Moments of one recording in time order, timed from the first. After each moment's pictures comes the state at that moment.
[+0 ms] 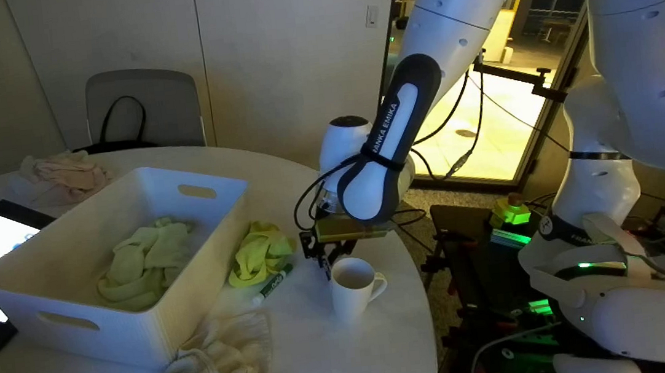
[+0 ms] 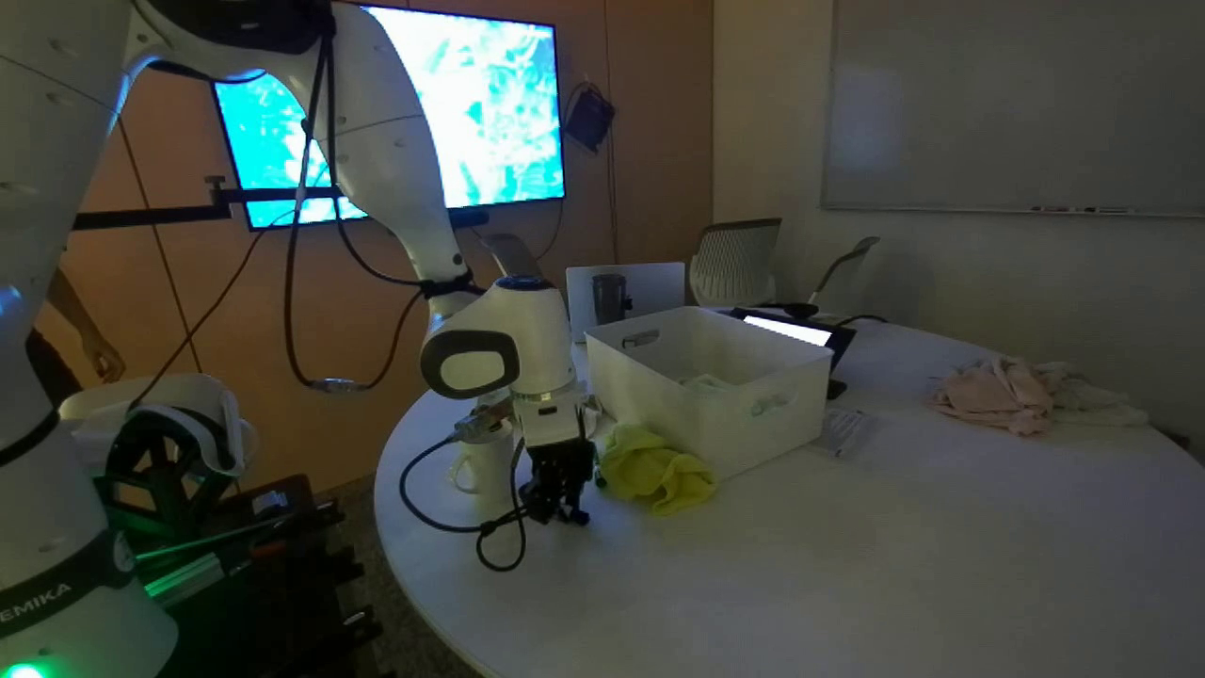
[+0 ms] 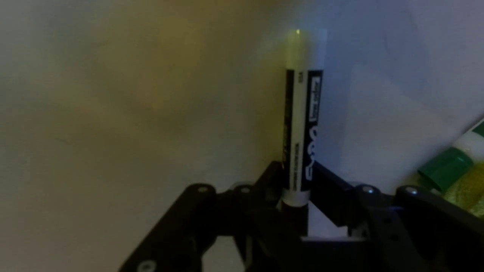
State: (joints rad) arm 0.18 0.52 -0.12 -2.40 0.43 3.01 0.83
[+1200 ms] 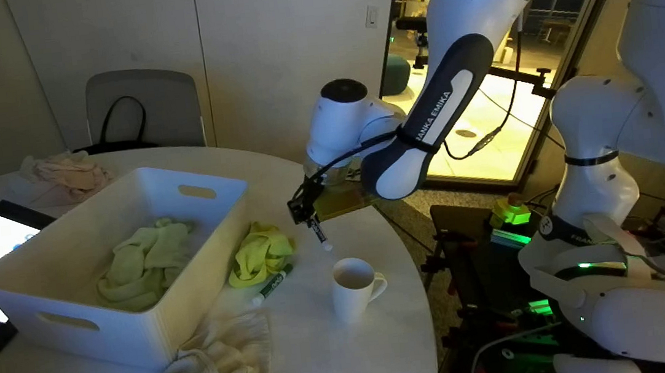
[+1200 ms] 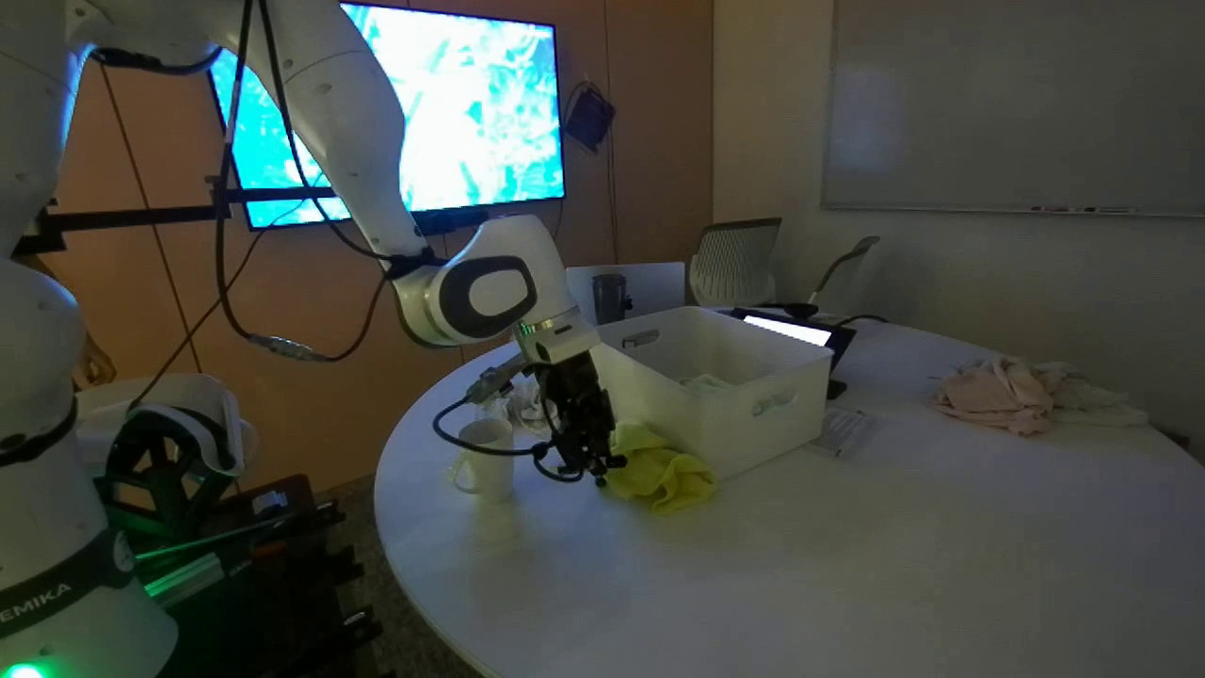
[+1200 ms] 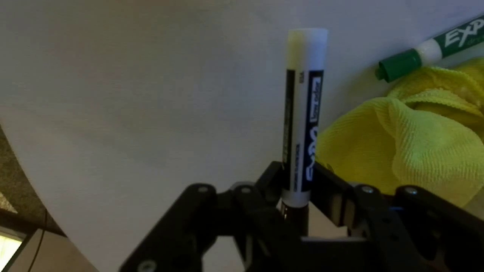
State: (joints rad) arm 0.67 0.43 -0.66 -2.42 -0.11 2.94 1.09
